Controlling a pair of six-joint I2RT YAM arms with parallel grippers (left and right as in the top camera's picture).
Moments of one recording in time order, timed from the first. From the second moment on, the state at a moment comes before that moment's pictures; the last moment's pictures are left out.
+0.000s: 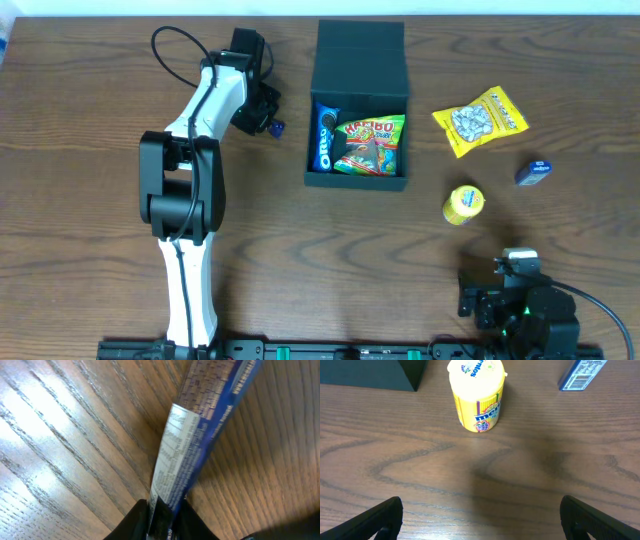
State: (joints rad) left arm -0.15 2.30 1.84 -0.92 0.10 -1.14; right arm 0.09 0.01 0.36 -1.06 -0.01 0.04
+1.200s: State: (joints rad) left arm -0.32 2.00 1.84 -1.01 -0.02 -1.10; right arm 0.09 0.01 0.36 -1.06 -0.01 0.04
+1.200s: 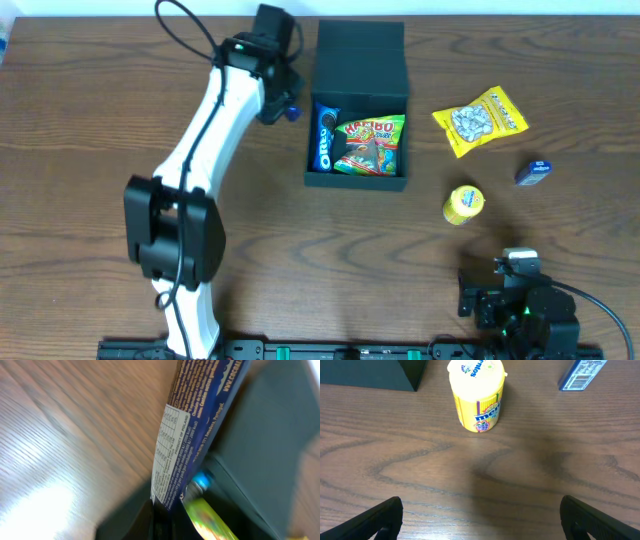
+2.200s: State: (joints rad) left arm -0.63 2.15 1.85 -0.61 0.13 -1.87; right arm 0.09 0.01 0.36 -1.06 -0.01 0.04
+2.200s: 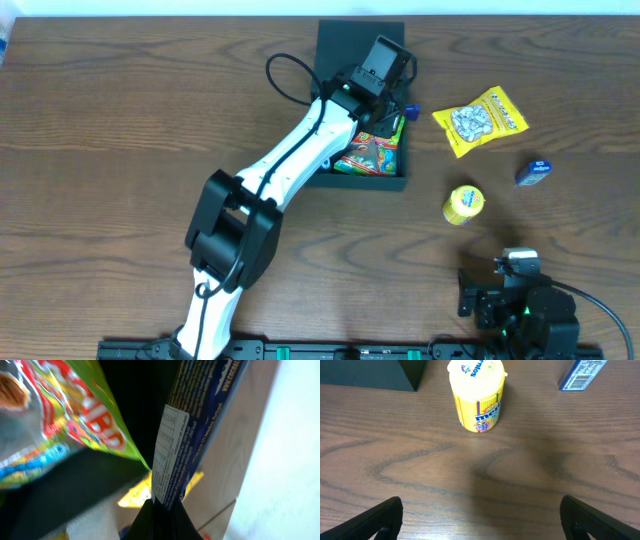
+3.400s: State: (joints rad) left arm -0.55 2.17 1.85 -0.74 0.06 -2.03; right arm 0.09 0.01 0.36 -1.06 -0.01 0.04
